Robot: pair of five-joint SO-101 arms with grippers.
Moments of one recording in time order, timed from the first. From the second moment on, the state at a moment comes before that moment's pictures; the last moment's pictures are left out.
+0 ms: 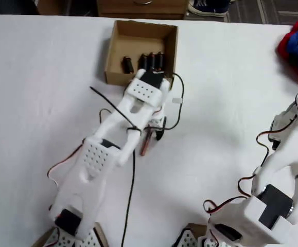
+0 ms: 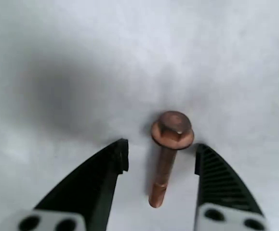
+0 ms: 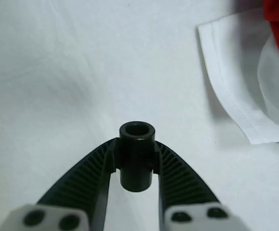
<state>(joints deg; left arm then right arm) 23.0 56.1 -49.1 99.9 18.2 34.1 -0.7 1.9 87.8 17.5</state>
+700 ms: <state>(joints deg) 23.9 56.1 -49.2 94.5 18.6 33.7 -0.7 1.9 86.9 17.5</state>
